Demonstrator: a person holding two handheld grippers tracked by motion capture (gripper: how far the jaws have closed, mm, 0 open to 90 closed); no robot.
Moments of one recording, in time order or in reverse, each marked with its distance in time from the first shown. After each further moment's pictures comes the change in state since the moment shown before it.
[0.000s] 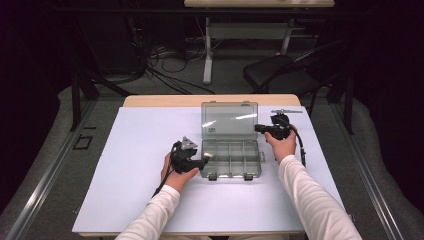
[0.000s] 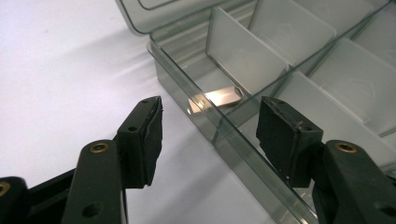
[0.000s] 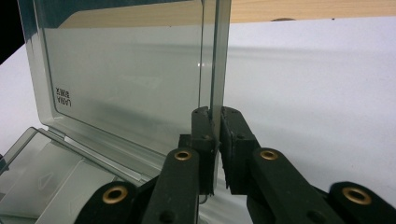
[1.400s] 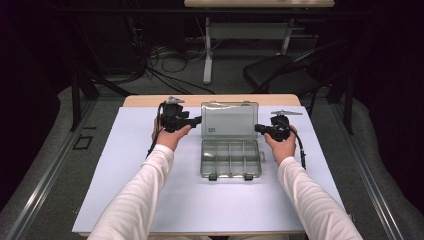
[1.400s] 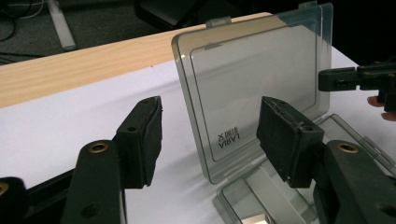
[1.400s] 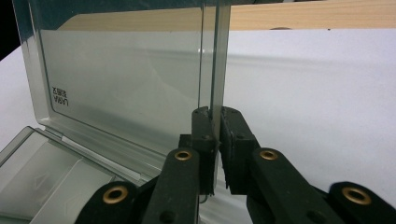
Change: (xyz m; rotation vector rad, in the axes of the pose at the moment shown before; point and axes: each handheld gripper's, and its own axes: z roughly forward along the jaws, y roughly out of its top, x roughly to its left) left arm 0.053 0.105 -0.033 -0.106 0.031 -0.107; right arm 0.003 -0.004 -0.002 -0.036 -0.013 -0.033
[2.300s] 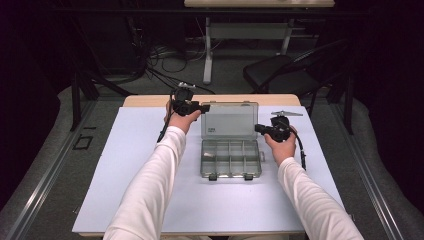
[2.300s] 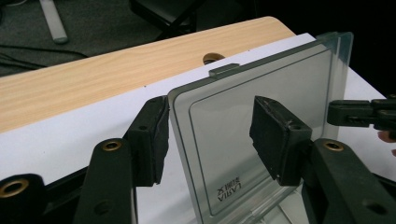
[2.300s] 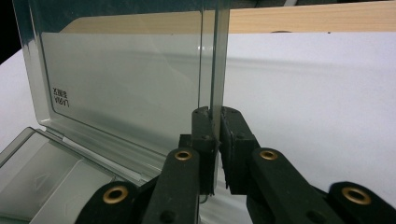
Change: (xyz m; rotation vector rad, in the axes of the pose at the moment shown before) left arm 0.003 0.037 0.040 0.052 -0.005 -0.042; right arm 0.000 -0.002 0.000 -0.016 0.005 -0.001
